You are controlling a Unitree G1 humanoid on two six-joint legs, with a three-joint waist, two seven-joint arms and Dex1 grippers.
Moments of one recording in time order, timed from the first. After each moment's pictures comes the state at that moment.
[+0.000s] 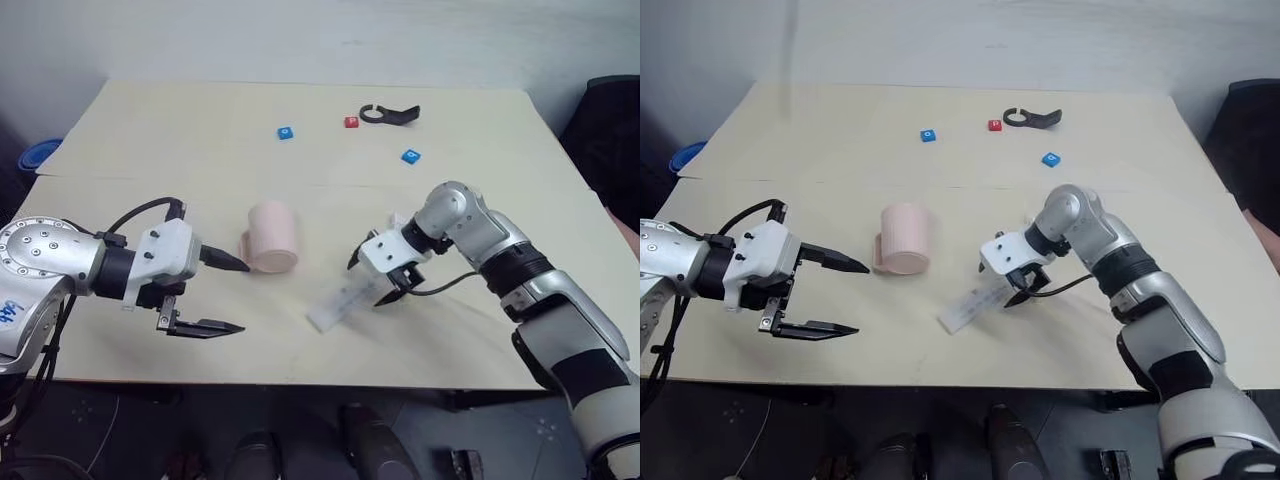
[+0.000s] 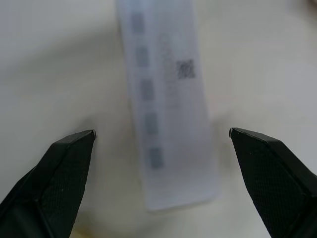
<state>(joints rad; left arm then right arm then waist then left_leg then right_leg) -0.37 1.10 0.10 -0.38 -0.54 0.50 -1.26 -1.11 -0.55 0.62 0.71 -0.09 -0.35 1.54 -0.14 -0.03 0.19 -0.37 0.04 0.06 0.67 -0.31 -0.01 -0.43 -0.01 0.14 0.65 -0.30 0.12</state>
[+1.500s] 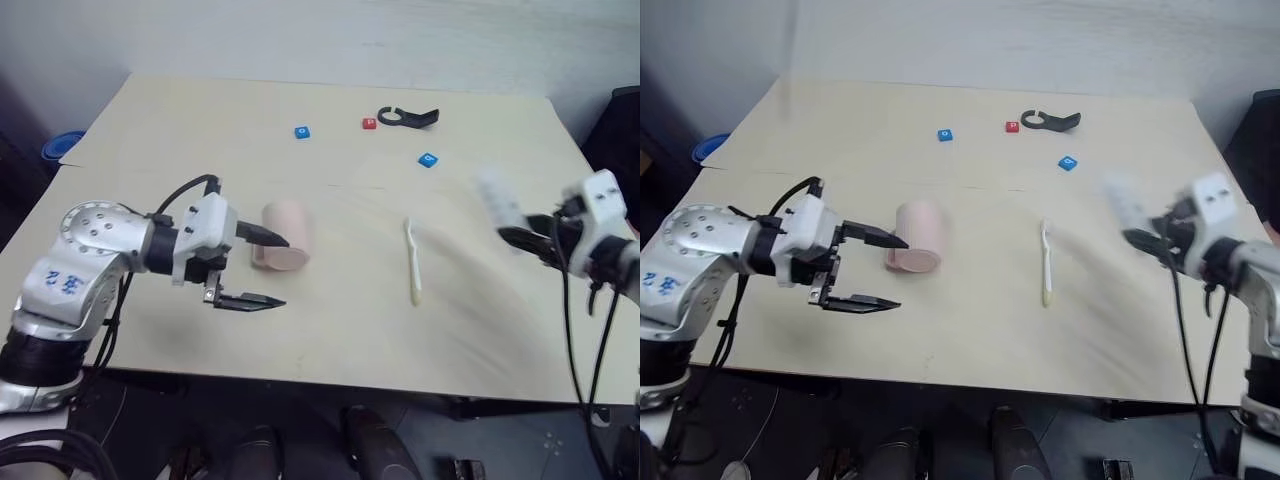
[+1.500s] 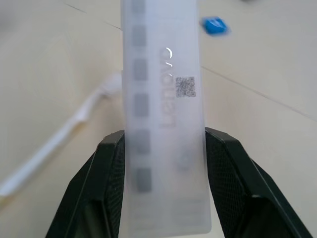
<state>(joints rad) -0.60 0.86 -0.06 -0.24 -0.48 0.45 -1.24 -0.34 -0.83 -0.40 -0.03 0.24 0.82 0.73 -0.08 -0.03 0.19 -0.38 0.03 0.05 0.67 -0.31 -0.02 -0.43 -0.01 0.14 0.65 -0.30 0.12</state>
